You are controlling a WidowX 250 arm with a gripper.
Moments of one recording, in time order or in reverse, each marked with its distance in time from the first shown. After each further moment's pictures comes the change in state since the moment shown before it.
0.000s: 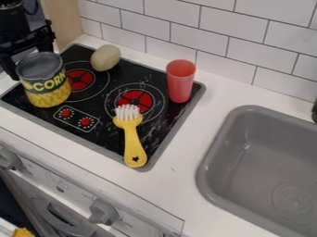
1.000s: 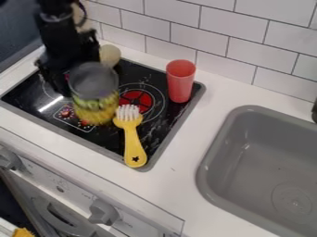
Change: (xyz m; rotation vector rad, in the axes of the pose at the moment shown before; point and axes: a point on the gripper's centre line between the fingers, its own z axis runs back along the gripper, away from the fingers) arm -0.093 -0.031 0.007 -0.007 0.086 0.125
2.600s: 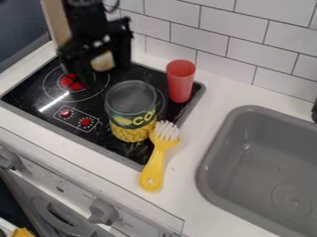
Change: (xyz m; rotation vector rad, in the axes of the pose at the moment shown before) arm -0.045 -0.011 0.046 -0.102 -0.012 -0.124
